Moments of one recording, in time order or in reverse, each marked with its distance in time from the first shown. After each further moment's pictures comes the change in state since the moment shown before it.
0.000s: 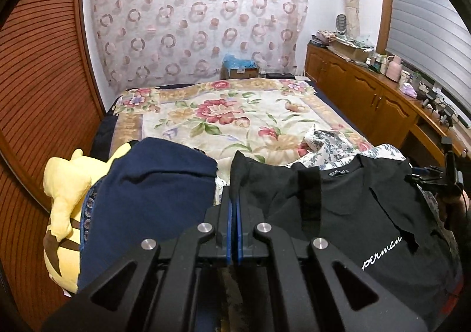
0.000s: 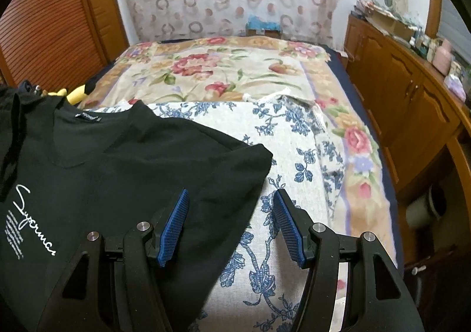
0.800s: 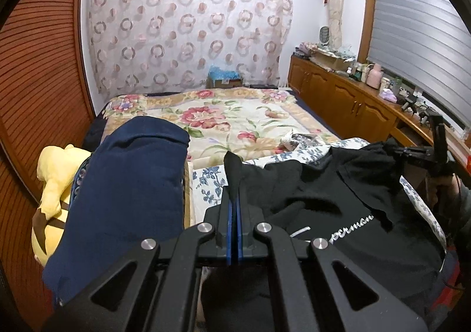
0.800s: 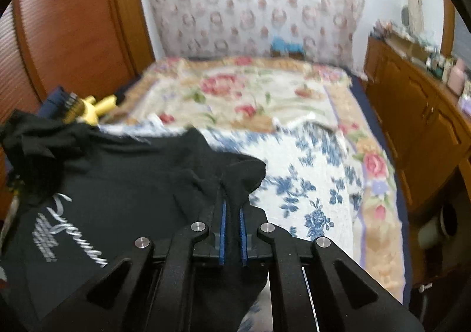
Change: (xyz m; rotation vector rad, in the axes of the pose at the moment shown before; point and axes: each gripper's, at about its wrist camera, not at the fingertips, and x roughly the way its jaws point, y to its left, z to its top) left arm -0.059 -0.029 -0.054 0.000 -0.081 -0.072; right arm -0.066 0.056 0.005 -0.099 -0.161 0.083
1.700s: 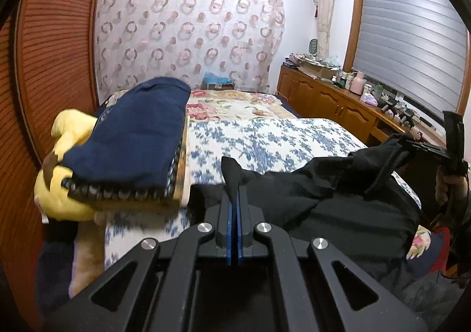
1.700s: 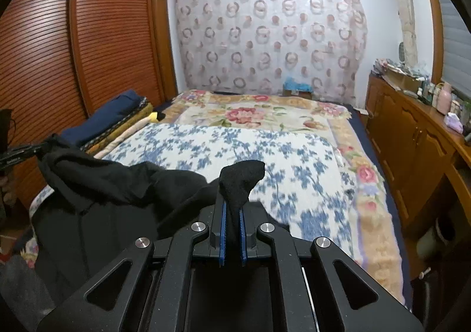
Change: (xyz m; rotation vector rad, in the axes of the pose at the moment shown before) left arm -0.099 -0.012 -0.119 -0.052 -0.061 -0.048; right arm -0.154 0.060 -0.109 -0.037 -0.160 0.024
